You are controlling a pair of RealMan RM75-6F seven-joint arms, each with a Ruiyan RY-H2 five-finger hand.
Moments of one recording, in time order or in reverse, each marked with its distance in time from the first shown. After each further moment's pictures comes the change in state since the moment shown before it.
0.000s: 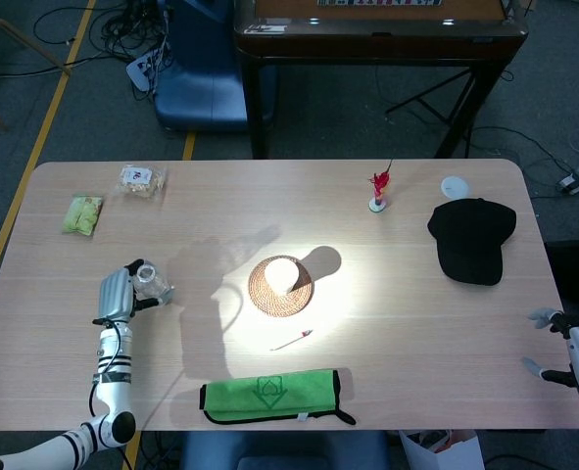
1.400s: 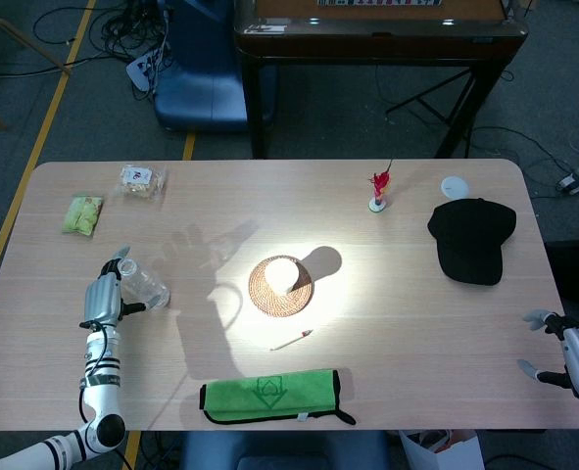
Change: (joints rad) left arm 0.046 0.114 -0.030 -0.219 -0.135 -0.015 0.205; right arm 0.002 -0.005 -0.008 -0.004 -0.016 0.001 -0.011
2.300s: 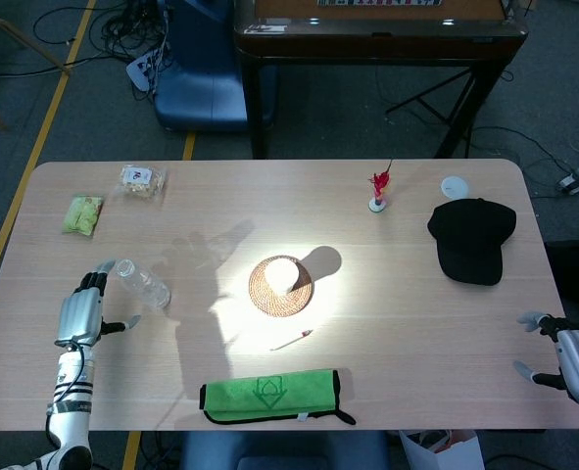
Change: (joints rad) left arm 0.096 0.221 0.129 -0.280 0.078 0.100 0.166; right arm 0.000 -0.013 -0.007 -0.002 -0.009 0.003 -0.034
